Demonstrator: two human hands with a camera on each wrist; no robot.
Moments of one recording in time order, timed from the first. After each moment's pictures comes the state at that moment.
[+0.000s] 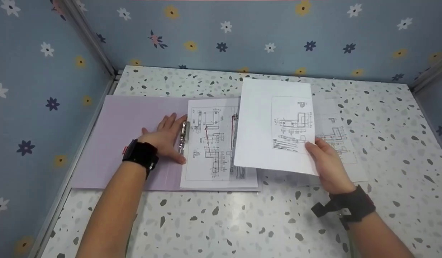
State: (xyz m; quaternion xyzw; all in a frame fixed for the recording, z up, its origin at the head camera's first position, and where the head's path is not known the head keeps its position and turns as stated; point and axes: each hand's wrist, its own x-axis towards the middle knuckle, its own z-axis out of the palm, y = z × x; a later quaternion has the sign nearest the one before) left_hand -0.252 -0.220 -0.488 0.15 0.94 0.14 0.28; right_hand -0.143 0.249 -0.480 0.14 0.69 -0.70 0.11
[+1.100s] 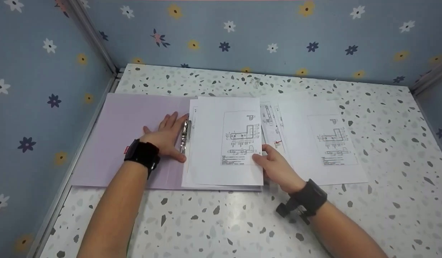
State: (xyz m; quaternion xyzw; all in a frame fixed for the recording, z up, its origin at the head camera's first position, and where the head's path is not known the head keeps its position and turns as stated) left_hand -0.249 -0.223 -0.490 0.15 0.94 0.17 0.27; right_hand -0.152 0.145 -0.512 0.02 0.73 -0.64 0.23
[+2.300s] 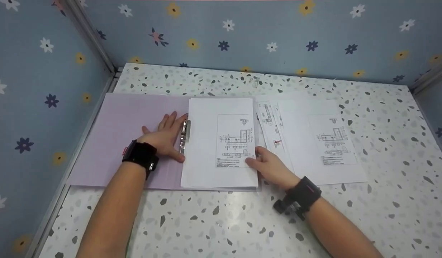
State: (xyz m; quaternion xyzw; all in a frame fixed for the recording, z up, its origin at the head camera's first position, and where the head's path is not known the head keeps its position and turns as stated) left_hand -0.251 -0.226 -0.494 0.16 0.93 0.18 0.28; right_hand -0.161 0.143 -0.523 -0.02 0.83 -0.50 0.24
